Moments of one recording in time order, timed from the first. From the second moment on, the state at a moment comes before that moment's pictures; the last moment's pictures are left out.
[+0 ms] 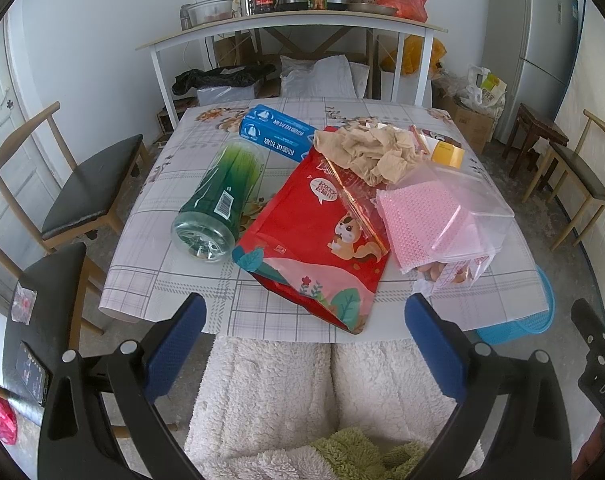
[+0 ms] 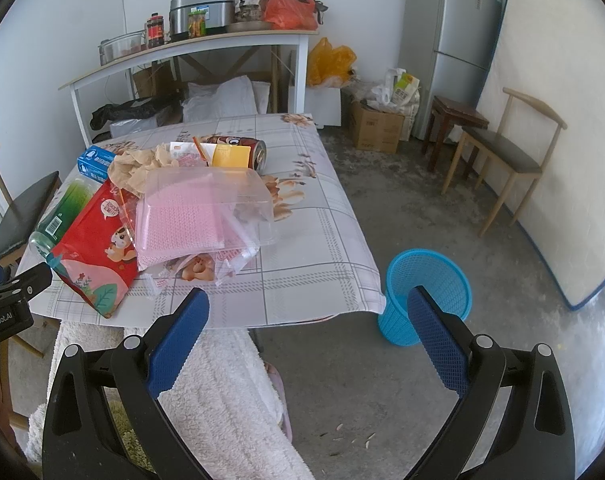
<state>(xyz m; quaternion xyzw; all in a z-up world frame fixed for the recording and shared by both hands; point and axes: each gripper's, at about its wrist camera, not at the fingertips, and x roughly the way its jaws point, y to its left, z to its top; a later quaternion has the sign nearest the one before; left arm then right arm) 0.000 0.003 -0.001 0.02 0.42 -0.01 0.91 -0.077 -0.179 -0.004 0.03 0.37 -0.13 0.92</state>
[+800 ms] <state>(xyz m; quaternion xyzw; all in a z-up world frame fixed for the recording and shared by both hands) 0.001 0.010 -0.009 0.03 0.42 0.00 0.91 -0.076 -0.179 -0.003 0.03 0.37 -0.13 0.92</state>
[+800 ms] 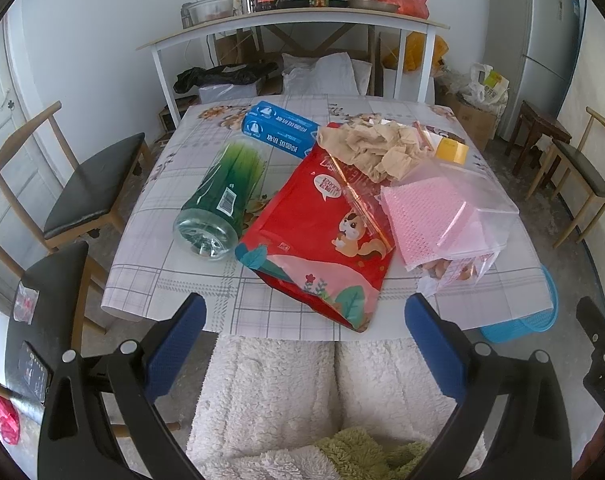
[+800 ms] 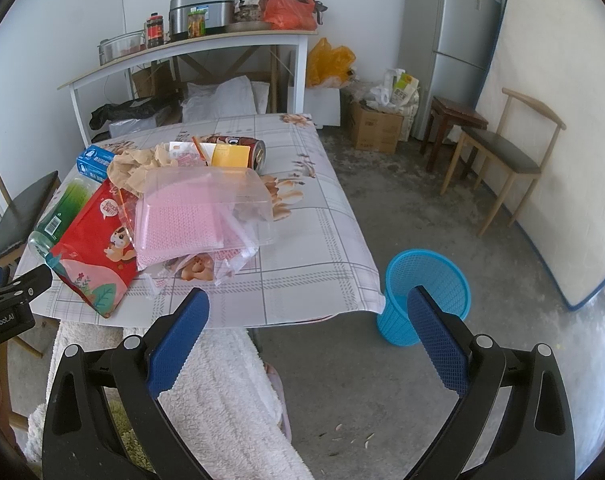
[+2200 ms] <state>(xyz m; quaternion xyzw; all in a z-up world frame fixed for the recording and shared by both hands) 0.023 0.016 -0.024 0.02 0.45 -0.03 0.89 -0.057 -0.170 0.005 0.02 0.35 -0.13 0.93</state>
